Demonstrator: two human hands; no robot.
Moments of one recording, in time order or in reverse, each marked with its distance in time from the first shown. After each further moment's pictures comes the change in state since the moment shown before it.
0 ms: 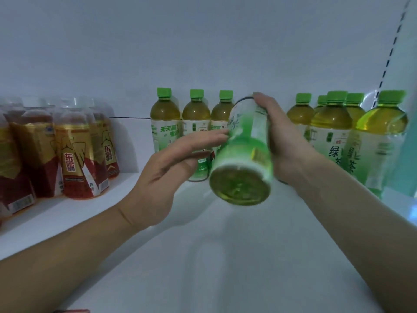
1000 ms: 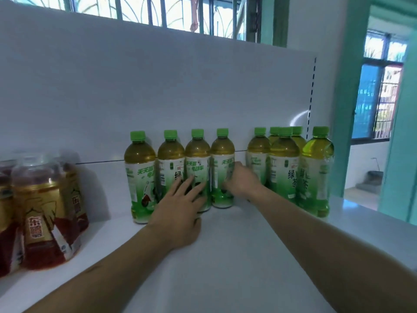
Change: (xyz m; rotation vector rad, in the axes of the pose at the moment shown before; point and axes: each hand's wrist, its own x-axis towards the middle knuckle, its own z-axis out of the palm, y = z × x) left_hand 0.038 -0.071 0.003 1.183 -0.517 -0.089; right_hand 0.059 0.035 -0.024 -1.335 0.433 0.064
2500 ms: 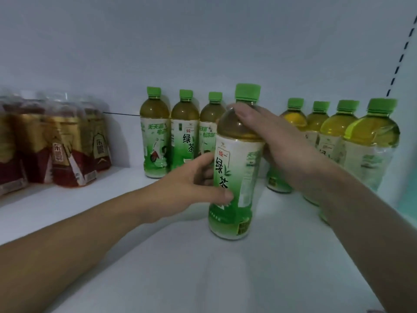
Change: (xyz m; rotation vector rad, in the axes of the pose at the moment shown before) left_hand -0.012 0.090 -0.054 -1.479 0.015 -0.382; right_hand -0.062 0.029 -0.084 0.819 -0.367 -0.525
